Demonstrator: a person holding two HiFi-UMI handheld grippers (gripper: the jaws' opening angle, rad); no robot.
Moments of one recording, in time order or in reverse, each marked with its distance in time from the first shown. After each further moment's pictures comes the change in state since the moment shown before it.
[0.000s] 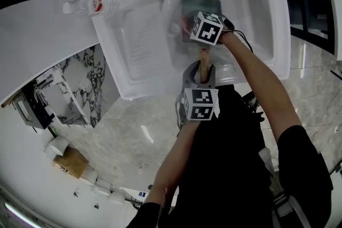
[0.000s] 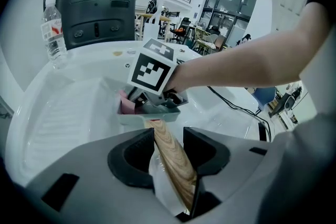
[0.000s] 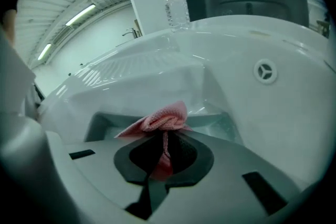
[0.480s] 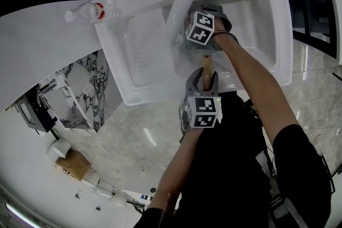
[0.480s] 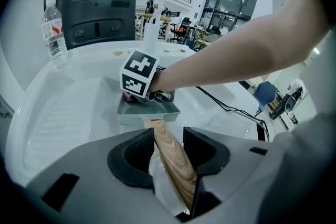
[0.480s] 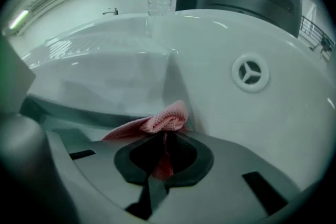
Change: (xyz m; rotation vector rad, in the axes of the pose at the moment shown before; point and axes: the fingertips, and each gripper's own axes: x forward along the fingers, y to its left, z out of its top) left arm 0.000 0.001 0.001 -0.007 -0.004 0.005; right arm 0.021 -0.079 -0.003 -0.072 0.079 -0.342
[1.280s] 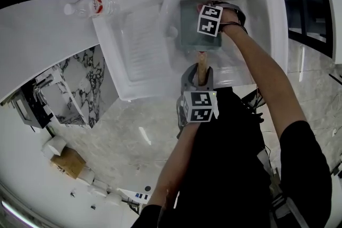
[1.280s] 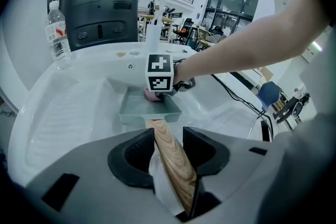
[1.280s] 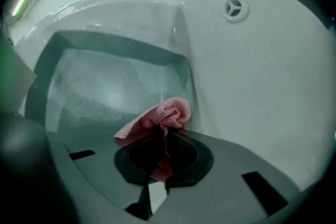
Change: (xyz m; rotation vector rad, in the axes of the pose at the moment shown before) left arm 0.000 0.000 -0.001 -0.009 -0.002 0.038; right arm -0.029 -0.016 -0.089 -0.185 0.353 0.091
